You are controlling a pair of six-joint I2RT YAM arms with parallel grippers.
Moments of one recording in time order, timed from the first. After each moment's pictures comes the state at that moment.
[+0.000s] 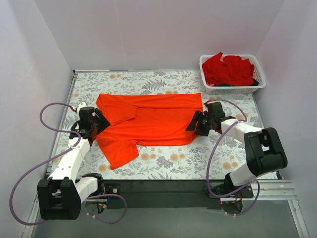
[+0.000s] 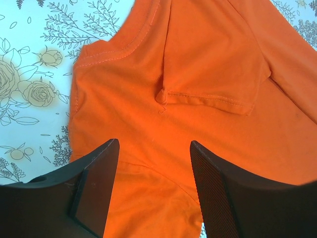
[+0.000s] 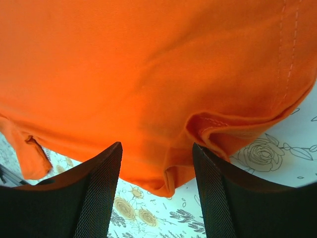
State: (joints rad) left arm -0.02 1.05 0.65 -0.34 -0.14 -0.61; right arm 0.28 1.51 0.73 -0.16 -0.35 0.62
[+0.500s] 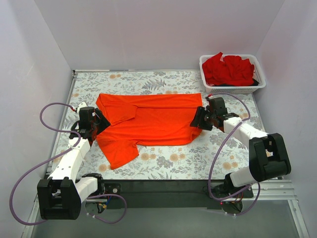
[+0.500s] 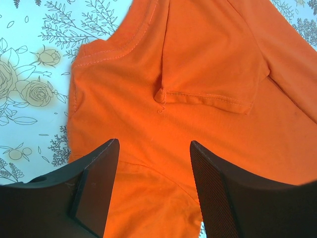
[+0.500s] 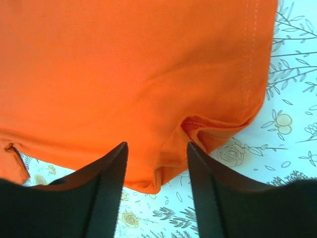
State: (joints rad) left arm -0.02 1.05 0.65 -0.34 -0.13 -0.61; right arm 0.29 1.45 0.80 -0.24 -0.24 0.49
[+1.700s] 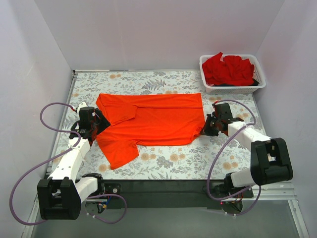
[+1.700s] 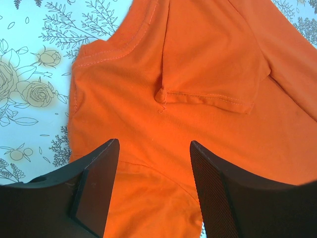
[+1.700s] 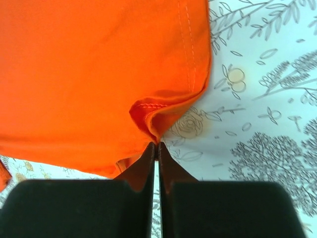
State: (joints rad) left arm -0.02 1.05 0.65 -0.33 -0.13 -0.60; right arm 0.21 1.42 0.71 -0.29 -0.23 0.49
